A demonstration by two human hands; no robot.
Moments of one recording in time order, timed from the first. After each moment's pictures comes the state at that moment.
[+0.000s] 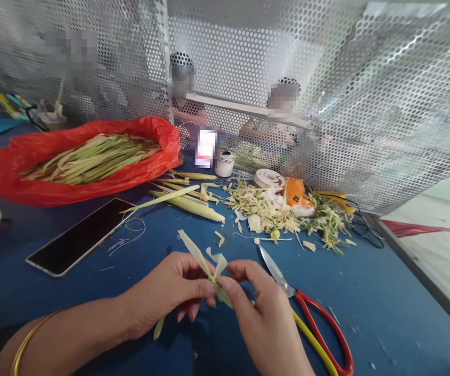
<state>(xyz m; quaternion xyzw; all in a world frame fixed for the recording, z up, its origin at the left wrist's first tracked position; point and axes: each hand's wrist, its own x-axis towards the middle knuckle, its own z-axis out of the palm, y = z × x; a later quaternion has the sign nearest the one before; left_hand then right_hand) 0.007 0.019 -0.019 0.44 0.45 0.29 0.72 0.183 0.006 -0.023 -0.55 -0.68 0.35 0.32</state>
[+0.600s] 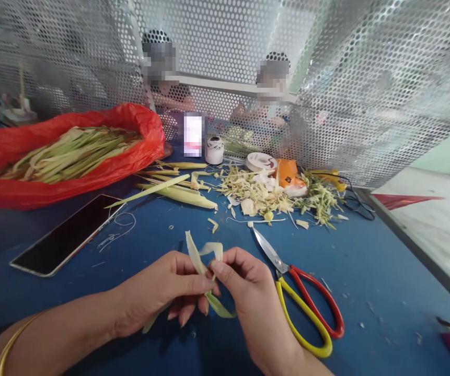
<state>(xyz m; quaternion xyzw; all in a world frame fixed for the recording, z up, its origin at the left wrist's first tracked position) 0.008 0.014 -0.021 0.43 0.43 0.21 0.76 0.166 -0.002 -0.026 -0.48 -0.39 0.66 0.43</state>
